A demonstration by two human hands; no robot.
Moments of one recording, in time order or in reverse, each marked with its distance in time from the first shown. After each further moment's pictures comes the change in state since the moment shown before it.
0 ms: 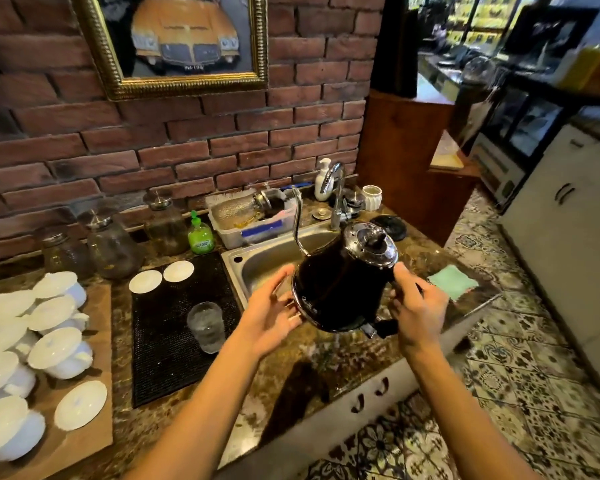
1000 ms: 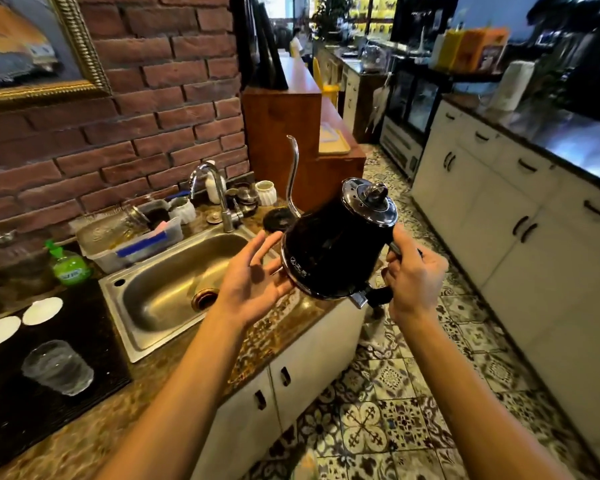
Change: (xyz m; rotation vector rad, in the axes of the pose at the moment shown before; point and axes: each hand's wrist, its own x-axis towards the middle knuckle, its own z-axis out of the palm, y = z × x) left_hand 0.066 -0.150 0.211 0.130 -0.211 -0.078; right_hand 0.074 -0.030 -0.251 0.268 0.248 0.015
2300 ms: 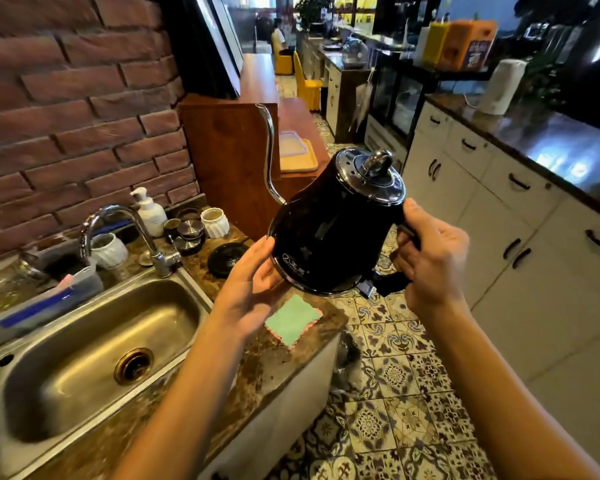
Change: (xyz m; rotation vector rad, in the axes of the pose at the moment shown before) left_hand 0.231 -0.015 0.132 0.007 -0.024 0.112; right_hand 0.273 -0.007 -0.040 0.068 -0.216 -0.017
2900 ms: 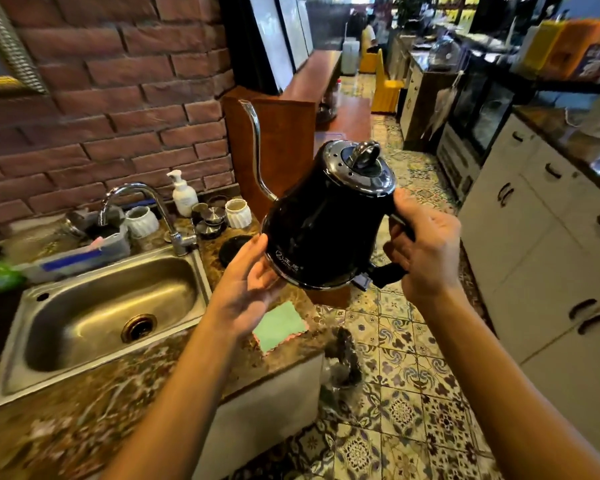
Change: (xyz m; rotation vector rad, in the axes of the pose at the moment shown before) left_hand 0.045 -0.062 0.063 0.000 0.238 0.191; right_hand 0.113 0.002 -0.073 0.041 -0.337 0.091
